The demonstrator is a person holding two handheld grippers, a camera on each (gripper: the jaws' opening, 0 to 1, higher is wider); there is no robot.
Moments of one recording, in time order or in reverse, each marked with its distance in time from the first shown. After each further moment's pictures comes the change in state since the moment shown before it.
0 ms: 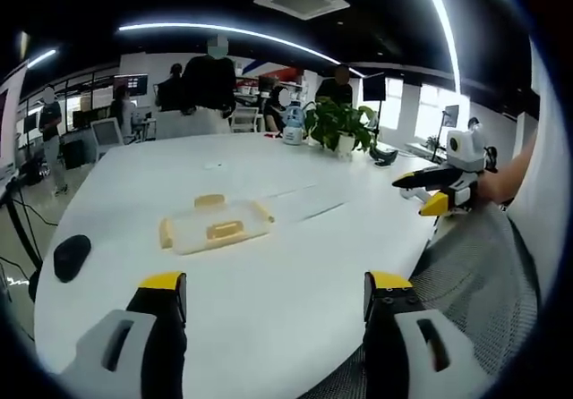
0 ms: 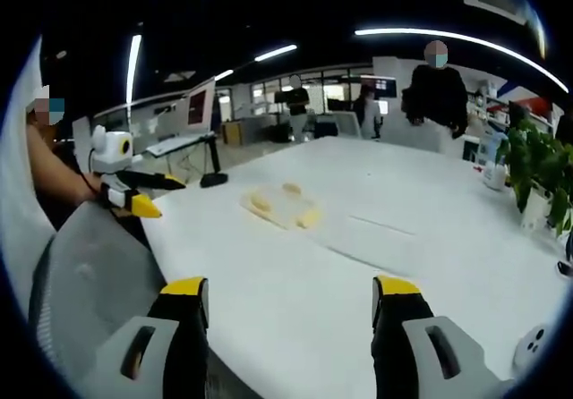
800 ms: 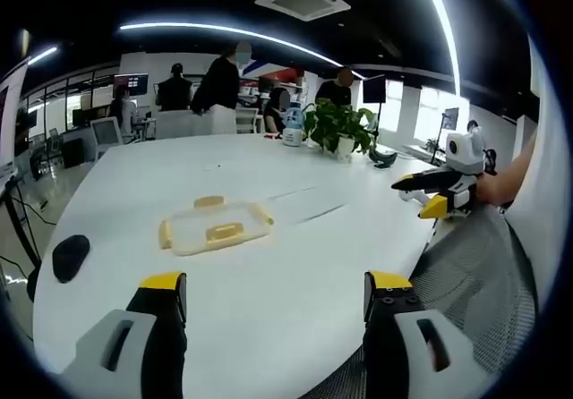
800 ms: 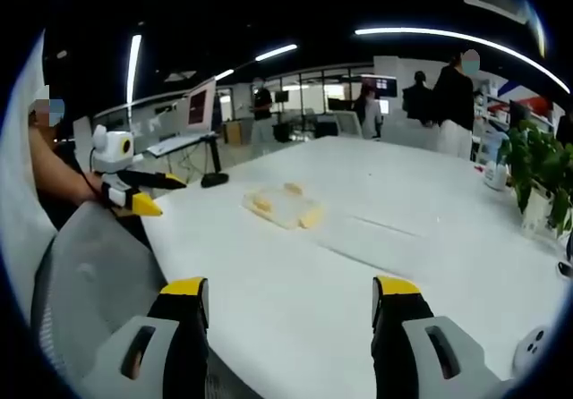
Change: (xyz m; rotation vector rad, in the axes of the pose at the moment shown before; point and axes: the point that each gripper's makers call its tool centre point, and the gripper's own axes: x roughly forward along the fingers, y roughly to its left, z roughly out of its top) left arm 0.000 0.002 0.002 -0.006 -0.004 -0.009; right arm 0.000 0.001 0.001 -0.002 0.003 0.009
